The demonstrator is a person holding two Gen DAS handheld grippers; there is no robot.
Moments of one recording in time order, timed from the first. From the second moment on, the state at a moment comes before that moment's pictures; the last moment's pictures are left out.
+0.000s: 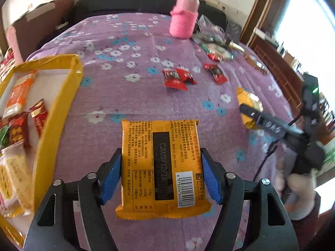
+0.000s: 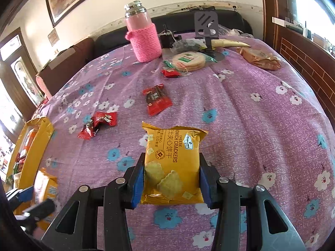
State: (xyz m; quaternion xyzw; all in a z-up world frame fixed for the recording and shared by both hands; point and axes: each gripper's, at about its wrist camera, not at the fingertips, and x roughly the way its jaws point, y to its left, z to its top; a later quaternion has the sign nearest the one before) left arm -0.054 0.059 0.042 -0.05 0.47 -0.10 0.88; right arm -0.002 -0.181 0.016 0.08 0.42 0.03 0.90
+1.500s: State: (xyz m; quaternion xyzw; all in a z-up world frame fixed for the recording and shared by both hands) left arm -0.089 0.334 0.064 -0.19 0.41 0.07 0.89; right arm -0.020 0.113 0.078 0.02 0.46 0.27 0.85
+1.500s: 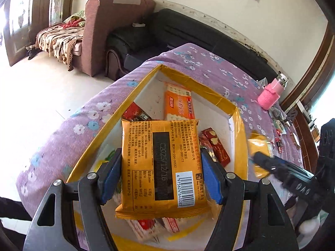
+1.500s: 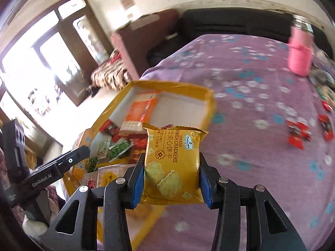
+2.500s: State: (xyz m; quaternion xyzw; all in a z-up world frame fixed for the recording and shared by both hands) left arm -0.128 0.279 0.104 -0.10 0.35 0.12 0.92; right arm -0.058 0.110 0.078 0.01 0.39 0.25 0.89
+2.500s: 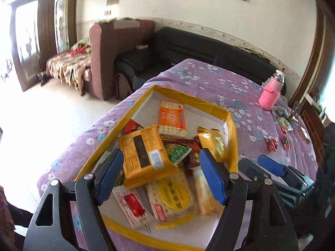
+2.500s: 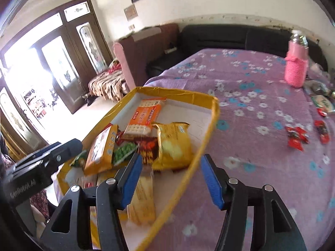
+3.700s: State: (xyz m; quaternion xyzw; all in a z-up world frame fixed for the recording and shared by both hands) left arm -0.159 0.190 0.125 -0.01 0.35 0.07 0.94; right arm -0.144 0.001 0.088 0.09 0.33 0.21 0.92
